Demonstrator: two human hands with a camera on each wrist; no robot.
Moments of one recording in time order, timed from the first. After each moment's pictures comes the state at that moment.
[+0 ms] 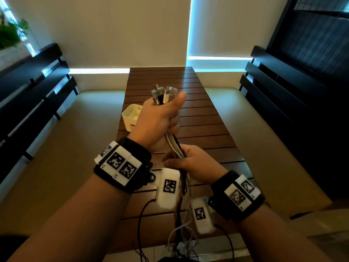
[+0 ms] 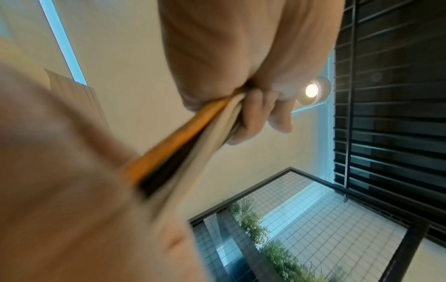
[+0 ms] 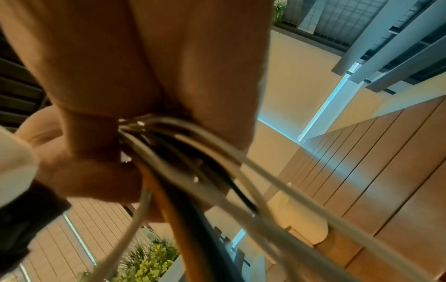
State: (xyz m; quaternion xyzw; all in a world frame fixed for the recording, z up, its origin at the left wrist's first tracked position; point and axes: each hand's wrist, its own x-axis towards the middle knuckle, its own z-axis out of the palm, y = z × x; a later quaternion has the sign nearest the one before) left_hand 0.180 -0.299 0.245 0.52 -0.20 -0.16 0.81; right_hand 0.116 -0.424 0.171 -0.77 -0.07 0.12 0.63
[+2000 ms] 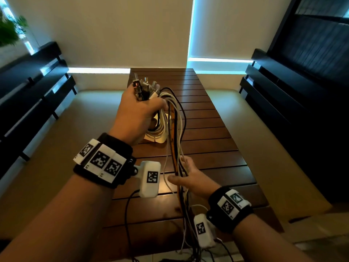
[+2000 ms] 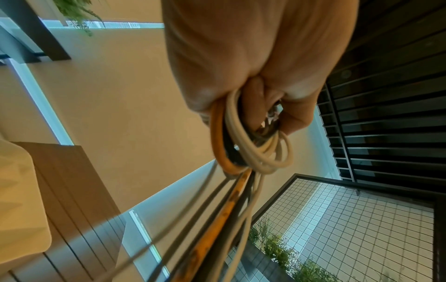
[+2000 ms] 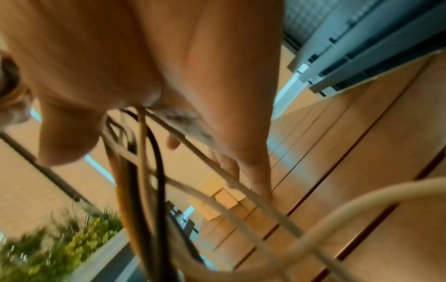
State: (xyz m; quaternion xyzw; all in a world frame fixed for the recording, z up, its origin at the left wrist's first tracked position) left_hand 0.211 -0.262 0.257 0.66 -0.15 0.01 0.73; right_hand 0.127 -0.423 0.108 -0.77 0.07 0.19 0.61
